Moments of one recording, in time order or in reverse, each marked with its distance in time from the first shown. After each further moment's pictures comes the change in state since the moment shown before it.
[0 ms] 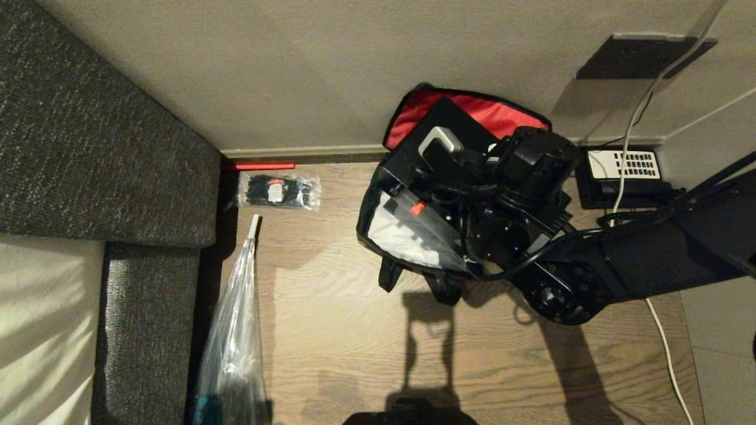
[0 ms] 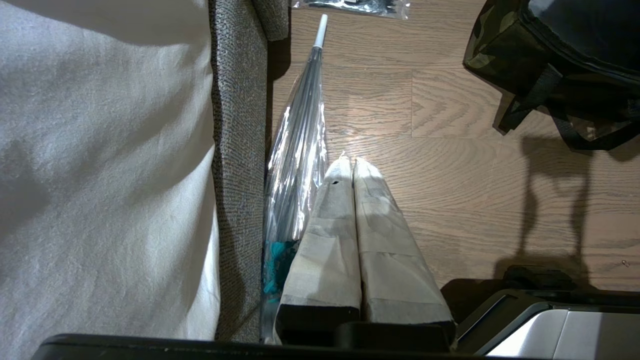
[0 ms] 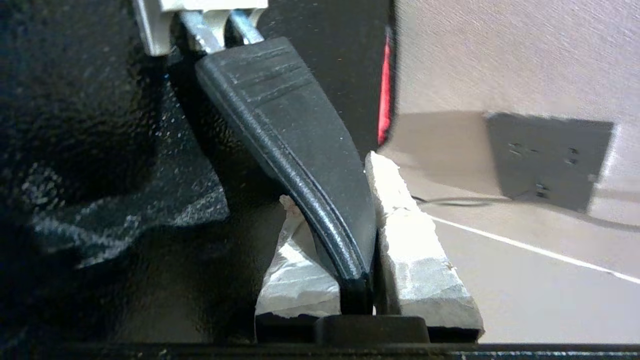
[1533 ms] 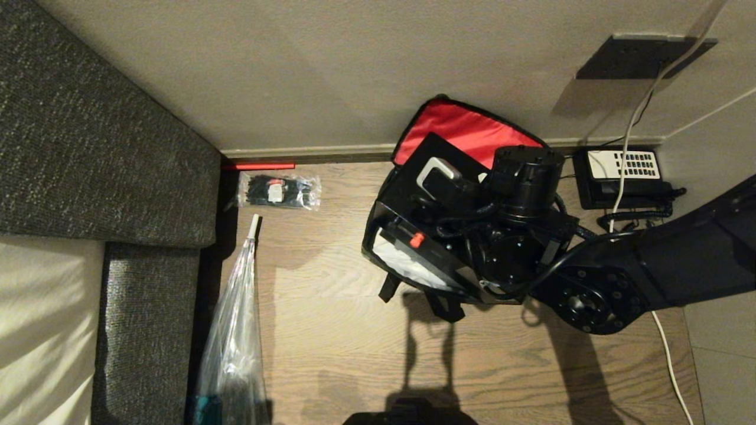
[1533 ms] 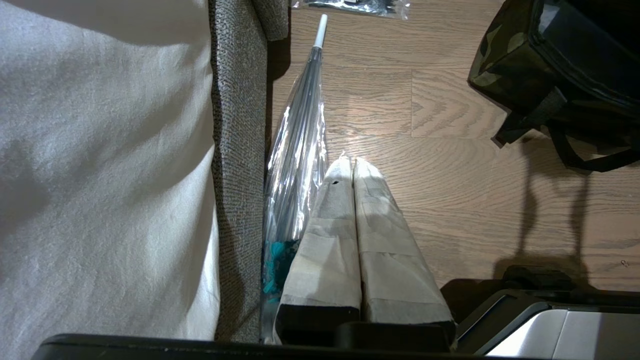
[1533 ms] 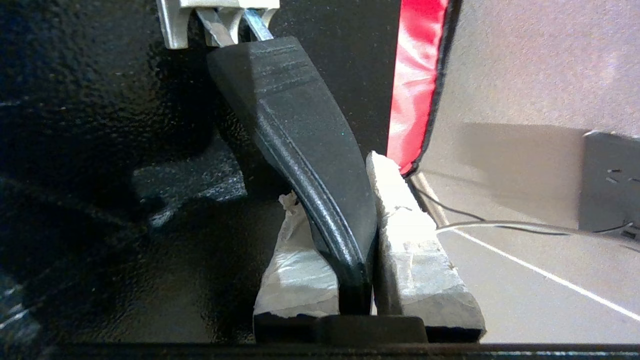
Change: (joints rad) left arm -0.001 0.000 0.000 0.000 0.000 0.000; right arm -0.003 -0.074 0.086 0.295 0.111 0.194
